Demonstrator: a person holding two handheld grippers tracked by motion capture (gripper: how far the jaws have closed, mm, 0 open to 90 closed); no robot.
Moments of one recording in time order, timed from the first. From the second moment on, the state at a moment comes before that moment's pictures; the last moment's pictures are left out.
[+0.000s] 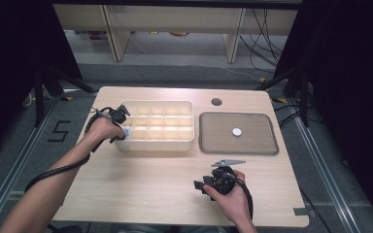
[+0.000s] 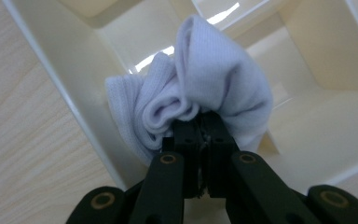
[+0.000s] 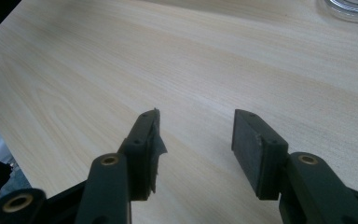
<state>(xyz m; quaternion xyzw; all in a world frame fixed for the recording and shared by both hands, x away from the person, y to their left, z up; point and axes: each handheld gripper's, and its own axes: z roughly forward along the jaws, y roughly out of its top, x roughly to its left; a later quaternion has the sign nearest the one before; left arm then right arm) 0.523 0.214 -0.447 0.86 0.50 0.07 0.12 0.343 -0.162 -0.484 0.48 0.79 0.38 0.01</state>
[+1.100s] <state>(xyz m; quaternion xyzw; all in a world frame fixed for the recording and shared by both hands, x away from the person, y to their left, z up) 0.531 0.217 -0.437 0.84 0.50 0.09 0.17 0.343 -0.165 -0.480 0.49 0.78 0.38 0.02</state>
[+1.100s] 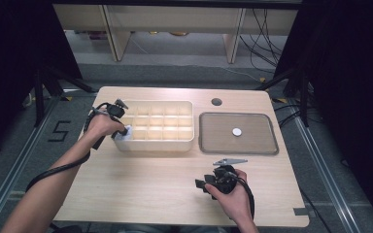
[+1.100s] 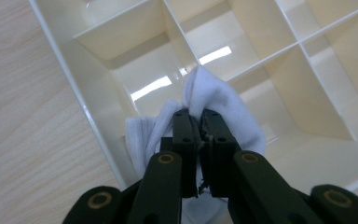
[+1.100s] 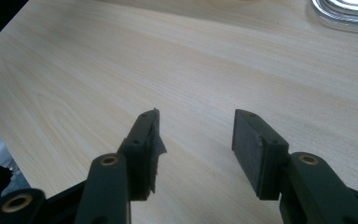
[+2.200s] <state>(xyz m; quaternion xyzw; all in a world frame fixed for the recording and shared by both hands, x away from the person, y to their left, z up) 0.492 0.226 -0.411 0.79 0.49 0.15 0.32 0.344 -0.171 -0.477 0.49 0.78 0.39 0.02</state>
